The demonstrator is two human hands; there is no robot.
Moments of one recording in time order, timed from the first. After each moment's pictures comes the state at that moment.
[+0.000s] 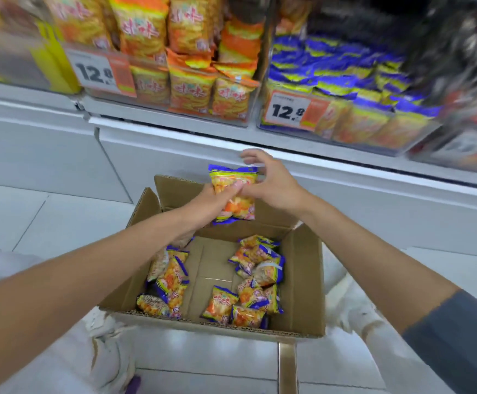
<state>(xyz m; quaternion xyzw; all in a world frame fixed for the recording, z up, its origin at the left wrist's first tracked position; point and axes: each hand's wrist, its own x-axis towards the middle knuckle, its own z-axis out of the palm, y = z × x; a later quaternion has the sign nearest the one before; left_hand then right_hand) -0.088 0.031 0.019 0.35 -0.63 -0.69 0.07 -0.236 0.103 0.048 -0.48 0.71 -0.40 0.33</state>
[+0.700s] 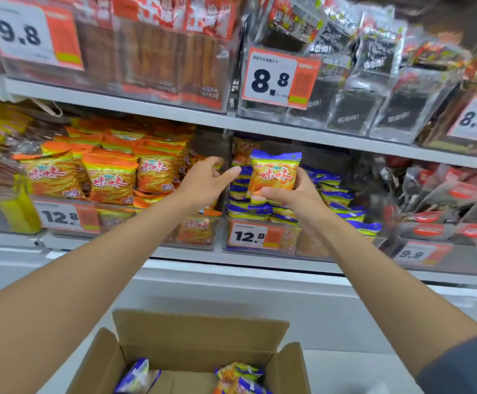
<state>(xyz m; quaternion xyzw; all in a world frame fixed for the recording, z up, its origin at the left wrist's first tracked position) -0.223 -0.092 0.177 0.30 -0.83 -0.40 0.25 -0.376 0.050 0.170 -0.34 0.70 -0.58 0.23</state>
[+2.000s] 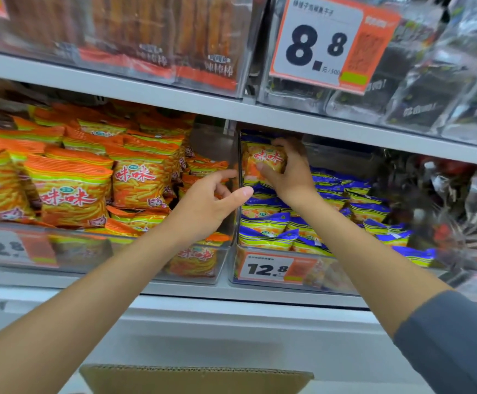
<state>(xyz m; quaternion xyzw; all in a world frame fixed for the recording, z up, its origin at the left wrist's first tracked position) -0.243 -0.122 0.140 0.22 -0.80 -0.48 0.29 -0.436 -0.066 0.147 -0.44 0.80 -0.41 -0.05</state>
